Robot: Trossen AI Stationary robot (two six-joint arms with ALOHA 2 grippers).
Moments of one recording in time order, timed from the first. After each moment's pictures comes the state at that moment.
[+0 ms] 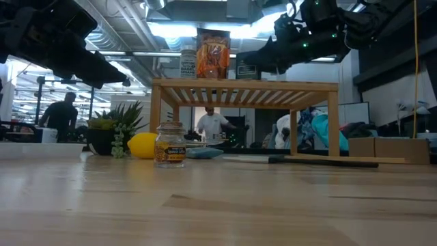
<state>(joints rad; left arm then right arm) -0.20 0.64 0.14 0.22 -0.21 -0.05 -0.43 1.38 0.71 0.52 -0.20 -0.14</state>
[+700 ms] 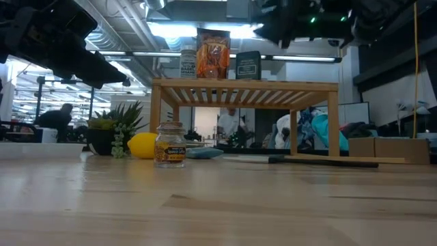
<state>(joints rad) -0.20 0.64 0.14 0.22 -0.21 -0.06 -0.43 1.26 0.71 0.70 -0.27 -0.06</state>
